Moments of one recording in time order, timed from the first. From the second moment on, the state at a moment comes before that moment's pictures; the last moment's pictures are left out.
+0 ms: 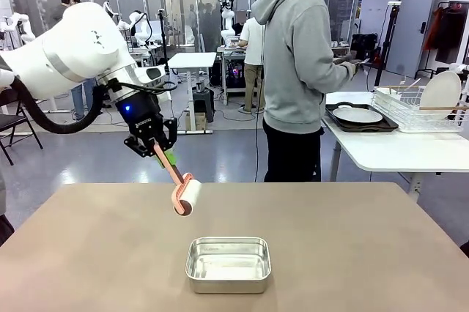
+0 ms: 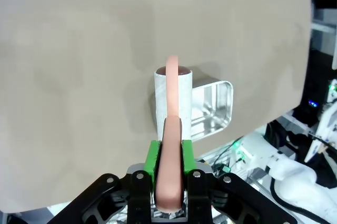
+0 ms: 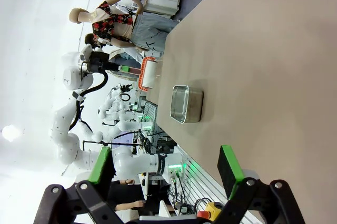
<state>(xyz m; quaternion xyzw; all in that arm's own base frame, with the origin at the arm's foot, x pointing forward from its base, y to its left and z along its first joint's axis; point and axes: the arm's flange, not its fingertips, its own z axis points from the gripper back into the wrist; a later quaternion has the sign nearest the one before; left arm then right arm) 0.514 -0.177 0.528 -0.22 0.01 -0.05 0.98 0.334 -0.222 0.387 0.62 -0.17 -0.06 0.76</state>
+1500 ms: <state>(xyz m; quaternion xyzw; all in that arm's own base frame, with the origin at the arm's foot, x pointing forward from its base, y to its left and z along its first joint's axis) 0.561 -0.089 0.384 -0.32 -0.04 0.01 0.95 0.334 -0.222 0.387 0.62 -0.17 -0.06 0.76</state>
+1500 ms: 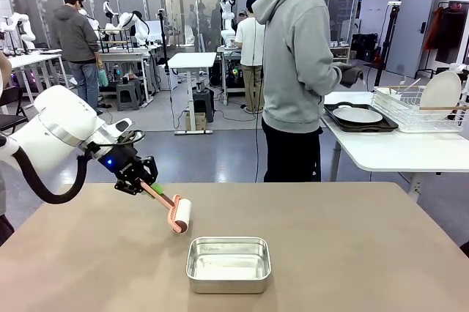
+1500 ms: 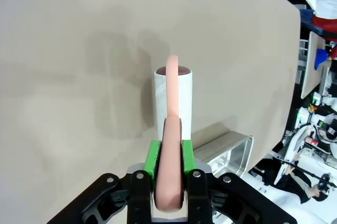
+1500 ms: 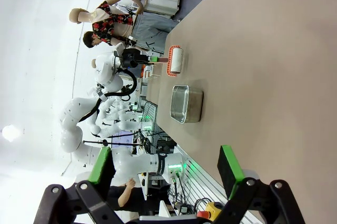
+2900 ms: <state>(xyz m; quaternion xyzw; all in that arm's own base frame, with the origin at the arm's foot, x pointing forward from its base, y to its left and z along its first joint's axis) 0.549 0.054 0.373 -0.28 -0.05 0.02 0.96 0.334 -0.223 0.387 0.62 -0.17 -0.06 0.76</state>
